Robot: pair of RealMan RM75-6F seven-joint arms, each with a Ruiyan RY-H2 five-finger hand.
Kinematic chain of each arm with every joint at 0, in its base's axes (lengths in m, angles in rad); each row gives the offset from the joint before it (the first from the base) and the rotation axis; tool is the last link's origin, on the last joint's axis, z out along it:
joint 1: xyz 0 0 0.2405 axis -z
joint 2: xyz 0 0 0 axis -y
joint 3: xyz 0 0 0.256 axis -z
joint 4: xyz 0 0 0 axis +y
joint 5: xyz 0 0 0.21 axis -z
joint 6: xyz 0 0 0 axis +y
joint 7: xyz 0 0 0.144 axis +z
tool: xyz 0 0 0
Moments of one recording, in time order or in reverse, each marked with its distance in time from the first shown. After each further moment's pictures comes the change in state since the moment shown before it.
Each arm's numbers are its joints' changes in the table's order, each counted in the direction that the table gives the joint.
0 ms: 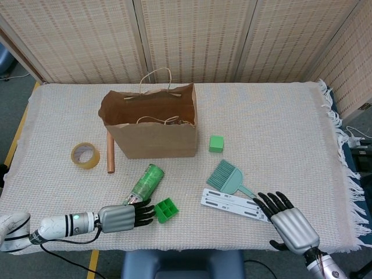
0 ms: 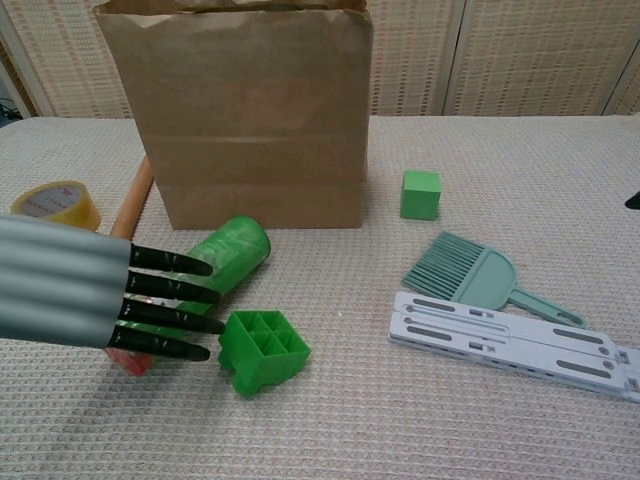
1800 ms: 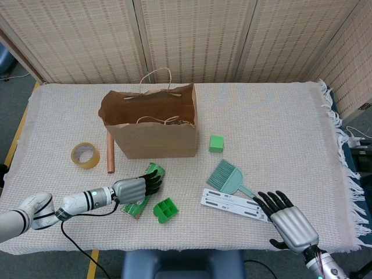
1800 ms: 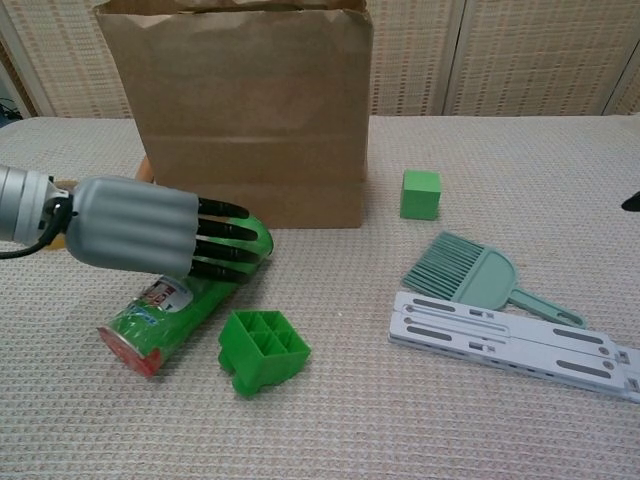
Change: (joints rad) left arm 0.100 0.169 0.053 0.224 0.195 -0.124 0.120; right arm -0.020 0.001 -0.004 0.000 -0.036 -0.016 -0.010
